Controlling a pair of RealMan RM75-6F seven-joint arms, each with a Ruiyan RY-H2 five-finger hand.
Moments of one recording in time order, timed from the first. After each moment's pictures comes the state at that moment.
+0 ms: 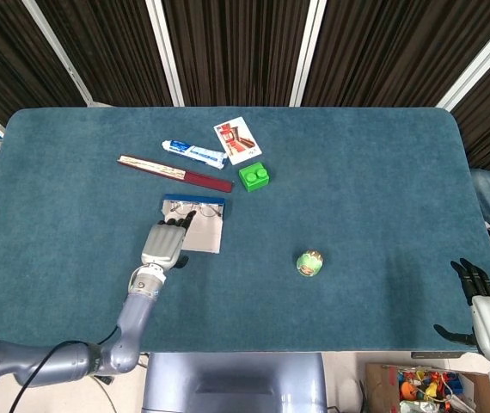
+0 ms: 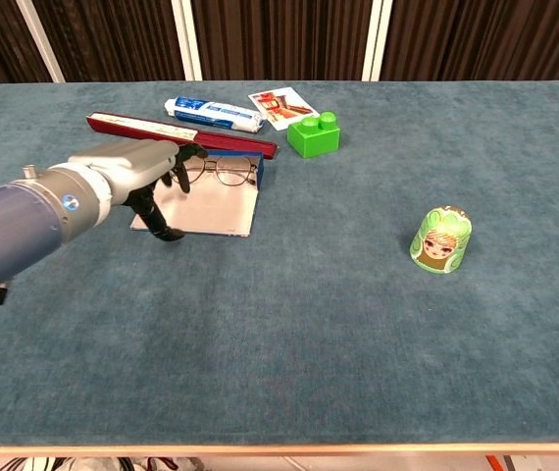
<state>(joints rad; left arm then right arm) -0.82 -1.75 -0.22 -1.47 0.72 1.09 0.73 0.04 -1.04 0.04 -1.73 -1.40 1.39 0.05</state>
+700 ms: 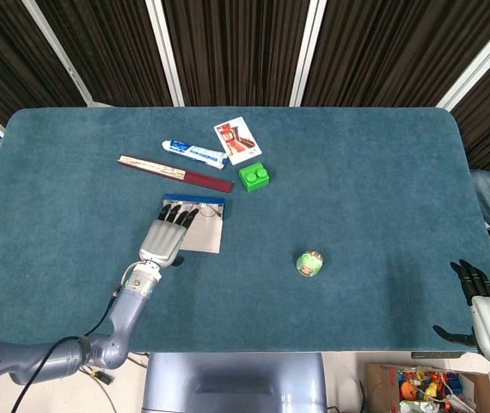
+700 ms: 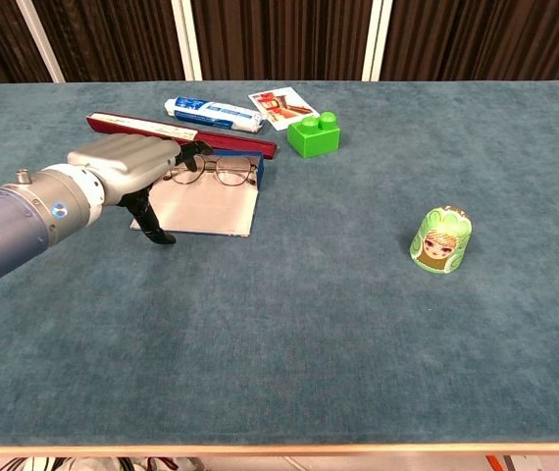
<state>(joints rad) -0.82 -1.77 -0.16 -1.32 0.93 1.04 0.64 0.04 -1.03 0.04 -1.74 -1.39 1.37 0.06</state>
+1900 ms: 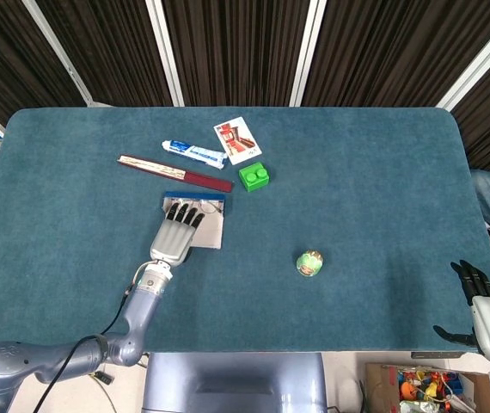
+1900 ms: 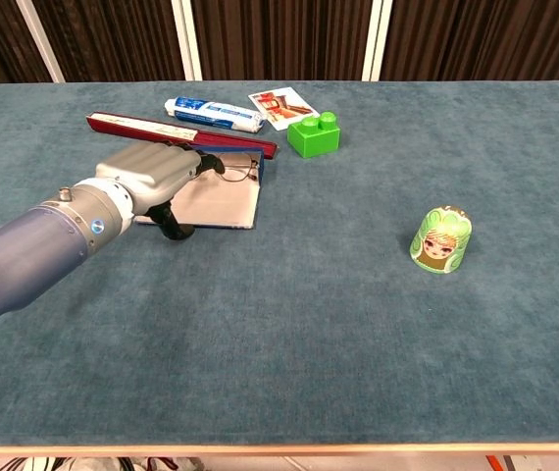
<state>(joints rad) -0.83 -1.89 -0.18 -1.17 0.95 1.05 0.68 0.04 -1.02 0.04 -1.75 -1.38 1.36 0.06</state>
